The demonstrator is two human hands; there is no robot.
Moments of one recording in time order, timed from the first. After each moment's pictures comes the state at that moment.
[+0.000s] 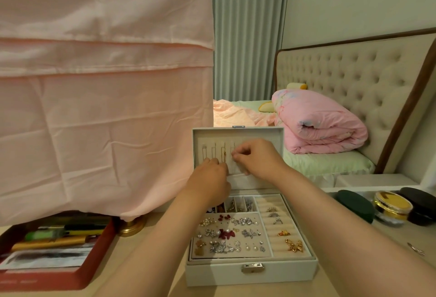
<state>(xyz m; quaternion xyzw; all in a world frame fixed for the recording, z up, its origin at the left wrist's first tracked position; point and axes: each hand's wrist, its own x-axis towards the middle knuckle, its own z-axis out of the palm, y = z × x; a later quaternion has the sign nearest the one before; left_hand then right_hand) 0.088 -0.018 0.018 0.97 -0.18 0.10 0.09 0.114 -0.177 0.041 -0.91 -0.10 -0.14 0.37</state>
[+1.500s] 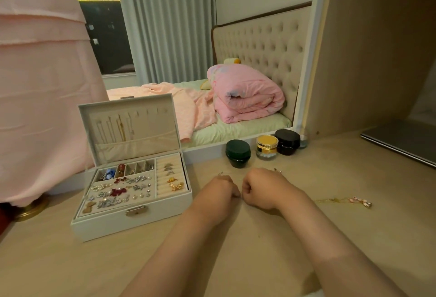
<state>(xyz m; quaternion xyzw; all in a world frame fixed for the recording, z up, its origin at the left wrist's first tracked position) -0.038 -0.233 -0.074 0.91 -0.38 0.02 0.17 -0.082 -0.384 -0.041 -0.99 0.04 0.06 0.12</state>
